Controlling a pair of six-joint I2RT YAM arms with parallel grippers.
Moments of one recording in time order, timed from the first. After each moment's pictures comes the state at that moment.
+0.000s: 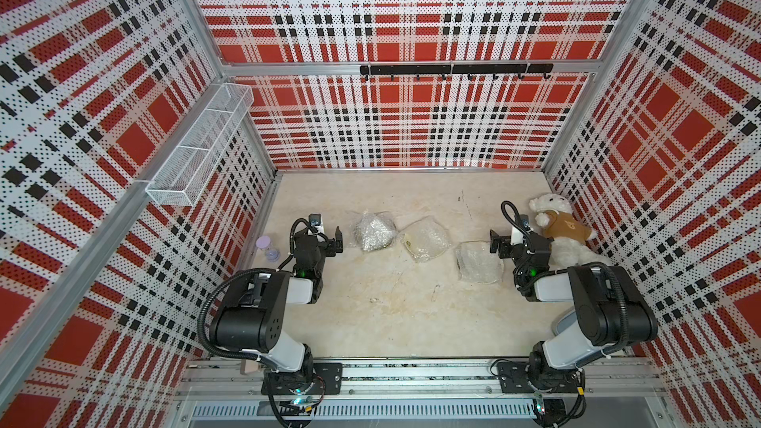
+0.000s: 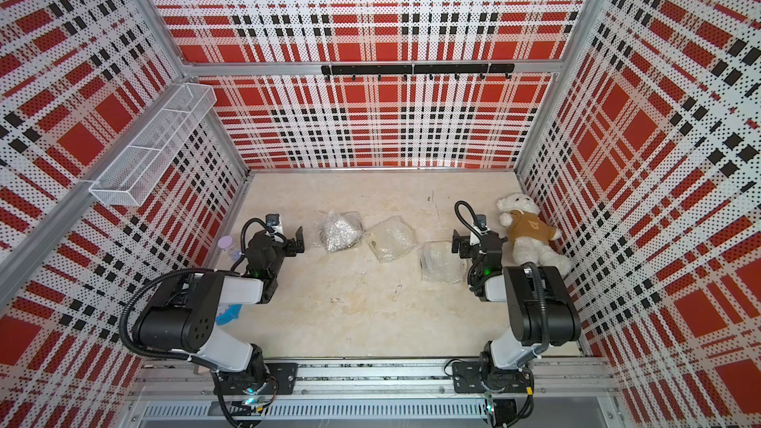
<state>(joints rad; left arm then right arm) -0.06 1.56 0.38 0.91 -0.12 0.05 0.01 1.59 0.38 0.89 -0.03 -0.04</state>
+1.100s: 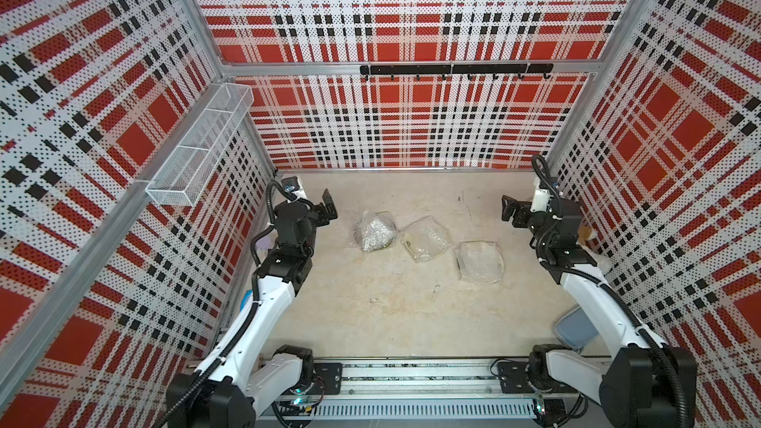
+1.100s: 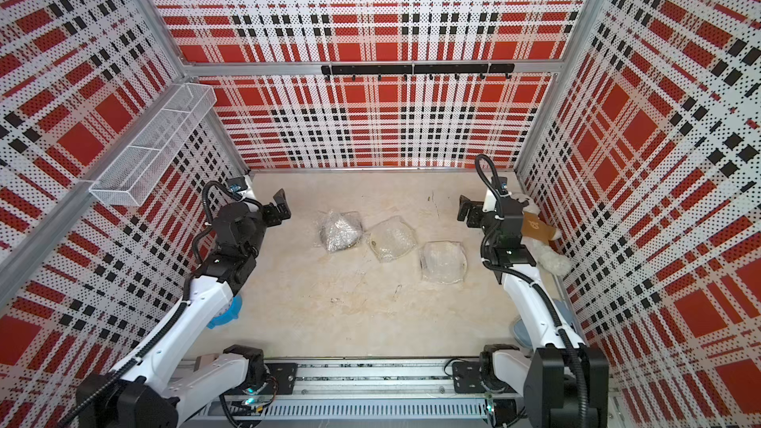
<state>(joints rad) -0.15 1.05 0.83 -0.02 -0.23 -0.22 0.07 1.16 0.85 0.01 -0.06 0.12</state>
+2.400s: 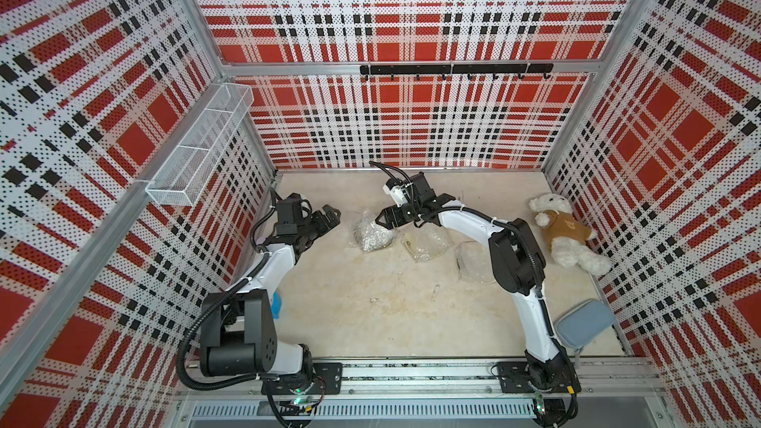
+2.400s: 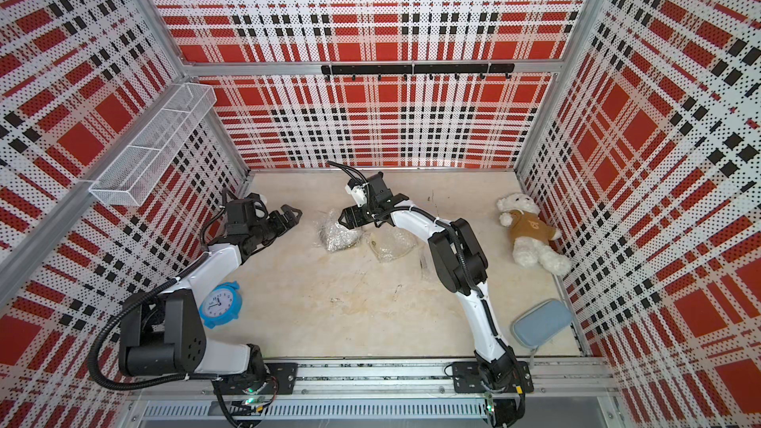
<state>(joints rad) 0.07 1.44 0.86 -0.09 0.34 -0.57 0.63 2.24 1.83 -0.36 -0.42 0.20</state>
